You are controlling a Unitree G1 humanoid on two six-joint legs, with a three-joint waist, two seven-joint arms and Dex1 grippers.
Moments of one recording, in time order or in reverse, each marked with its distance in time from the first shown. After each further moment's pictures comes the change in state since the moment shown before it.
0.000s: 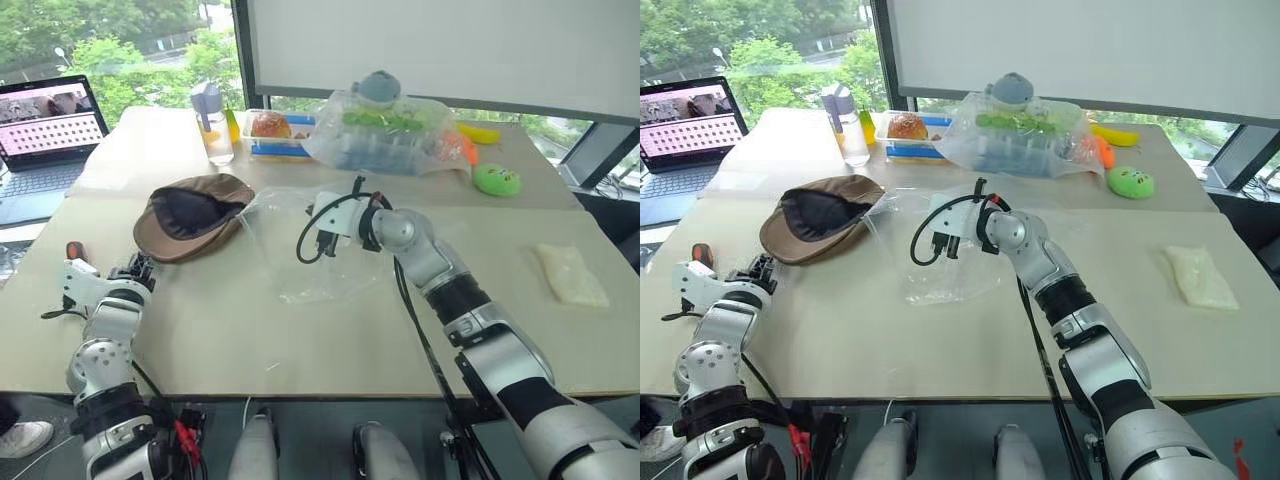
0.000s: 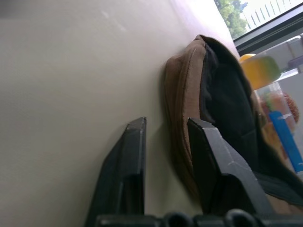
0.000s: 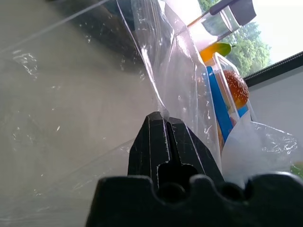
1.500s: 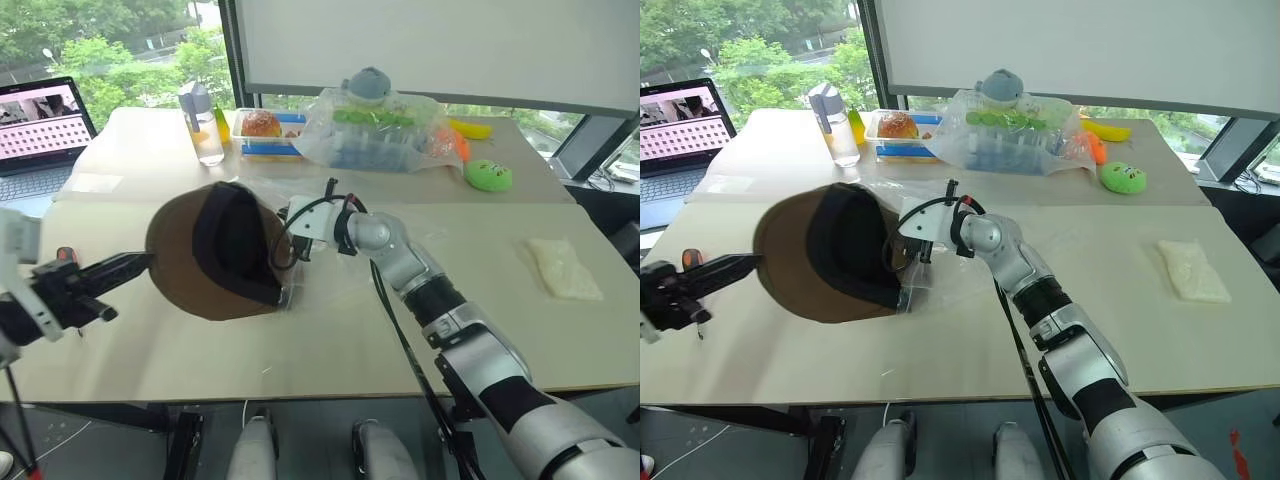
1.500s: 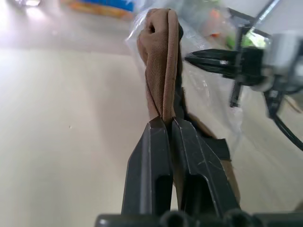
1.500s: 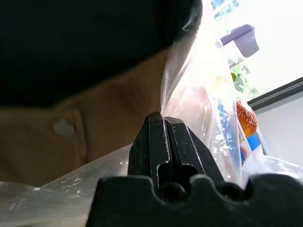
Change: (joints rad) left arm 0.337 0.620 0.330 -0.588 -0.191 0.774 -0.752; right arm -0.028 0.109 0.006 0.071 -0.001 -0.065 -0.017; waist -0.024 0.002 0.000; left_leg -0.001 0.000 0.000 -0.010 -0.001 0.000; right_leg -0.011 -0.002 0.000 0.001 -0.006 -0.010
